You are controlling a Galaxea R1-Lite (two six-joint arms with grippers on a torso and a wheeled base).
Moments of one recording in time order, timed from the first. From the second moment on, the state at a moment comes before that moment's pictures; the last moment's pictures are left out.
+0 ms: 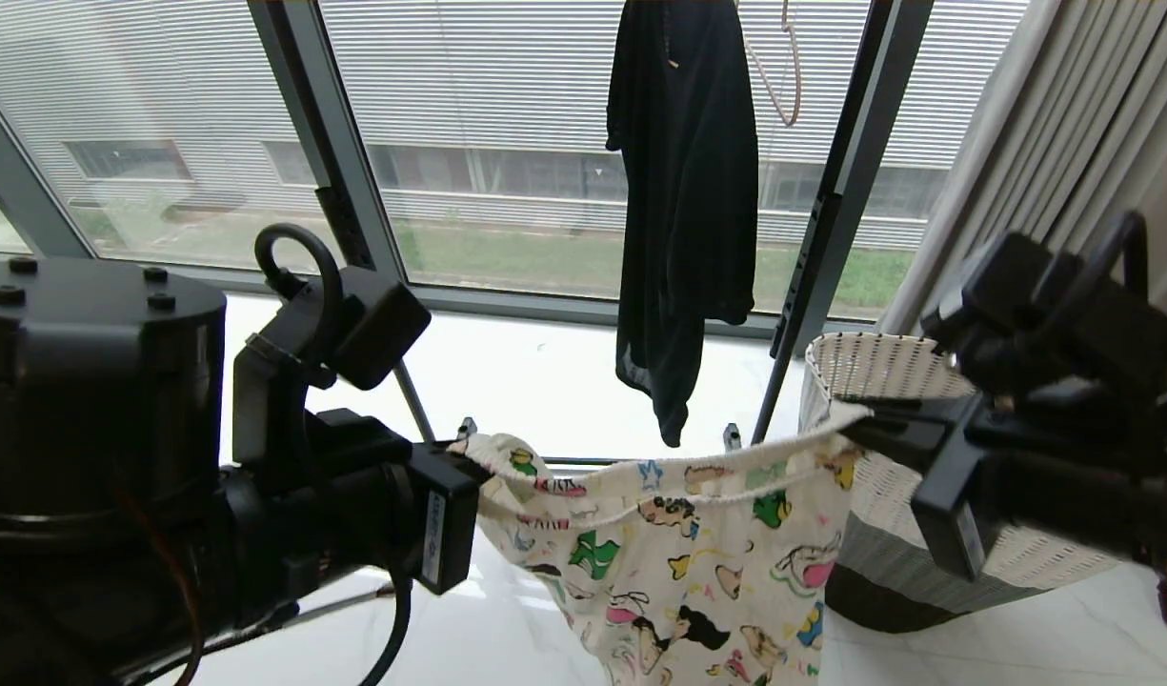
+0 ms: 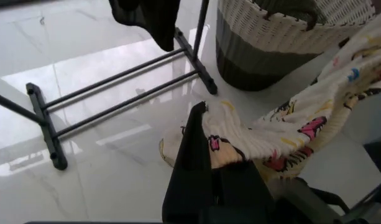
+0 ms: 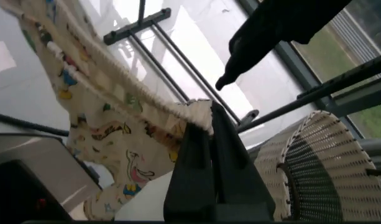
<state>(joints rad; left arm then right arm) -0.80 1.34 -0.80 -0.14 0.15 -0.08 0.98 1.33 -0.95 -0.07 -0.30 -0.28</state>
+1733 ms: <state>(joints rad) -0.76 1.45 -0.78 -0.19 0.57 -0.03 0.96 1.29 -1.04 0.03 -0.22 -0.12</state>
